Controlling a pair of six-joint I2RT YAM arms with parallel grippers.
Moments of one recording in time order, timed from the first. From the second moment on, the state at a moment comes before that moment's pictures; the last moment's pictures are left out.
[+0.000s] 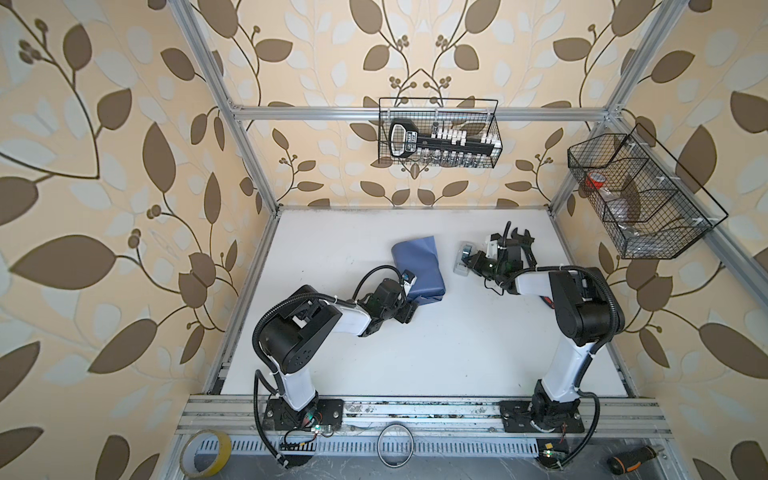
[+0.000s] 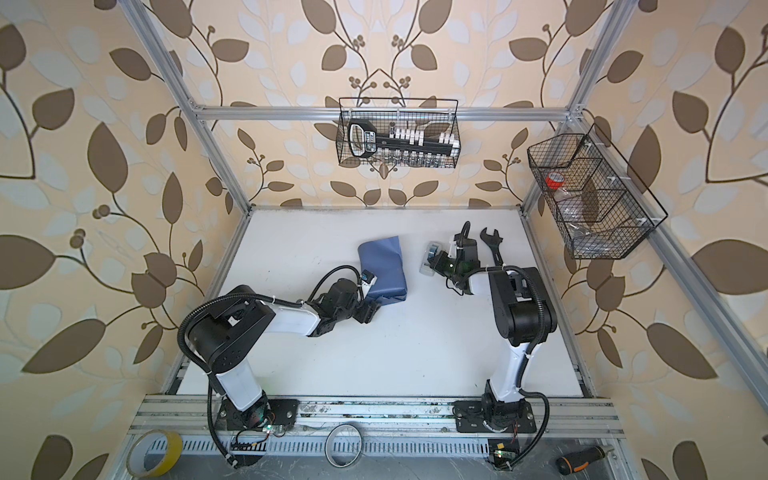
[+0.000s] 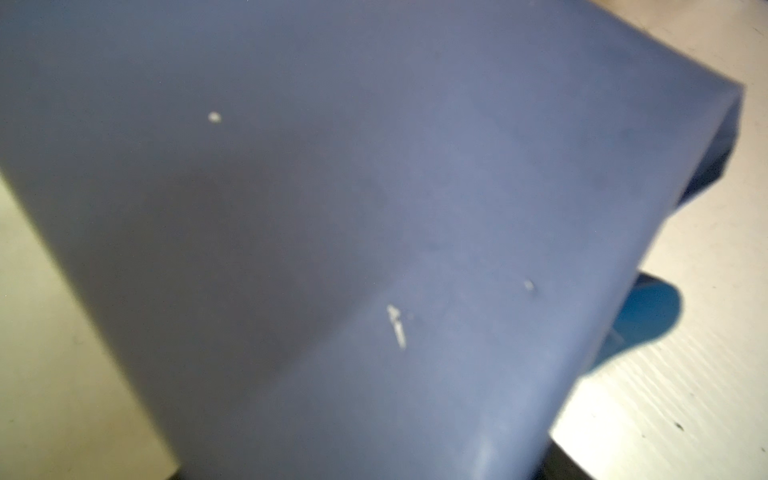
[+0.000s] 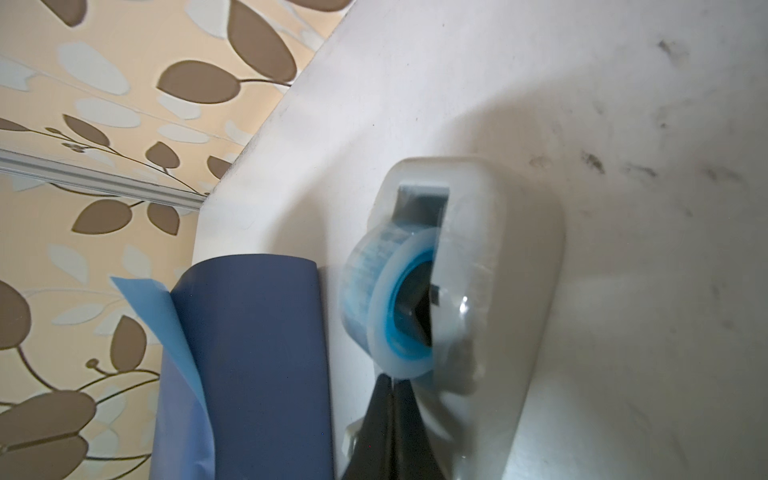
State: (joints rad) left arm -0.67 1.76 0.68 0.41 0.02 -0.01; right arm 0.09 1.90 0.91 0.36 -0.40 0.71
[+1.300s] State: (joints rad) left arm -0.67 1.76 0.68 0.41 0.02 -0.01; right arm 0.08 1.88 0.80 0.57 -0.54 0.95
